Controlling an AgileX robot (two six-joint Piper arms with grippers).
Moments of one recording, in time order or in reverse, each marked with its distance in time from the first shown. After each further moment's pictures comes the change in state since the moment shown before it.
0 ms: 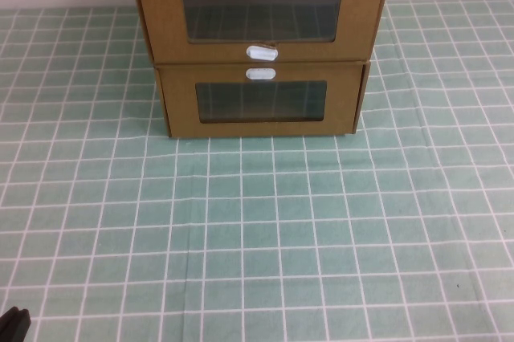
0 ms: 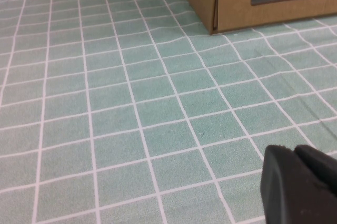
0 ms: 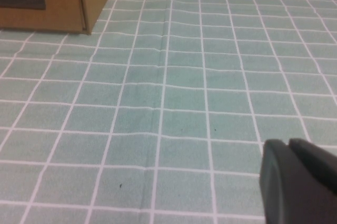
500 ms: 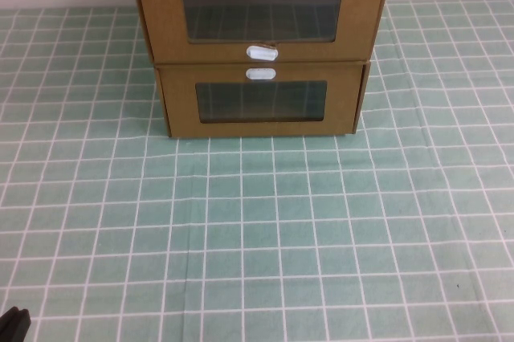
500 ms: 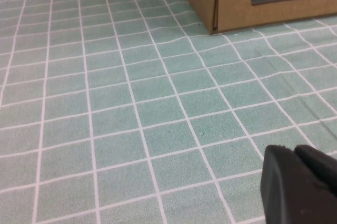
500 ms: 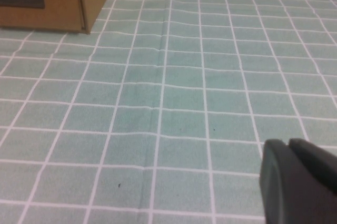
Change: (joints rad) right arm 0.000 0.000 0.000 -0.005 0.000 0.000; left arm 0.000 0.000 0.000 0.000 0.000 0.000
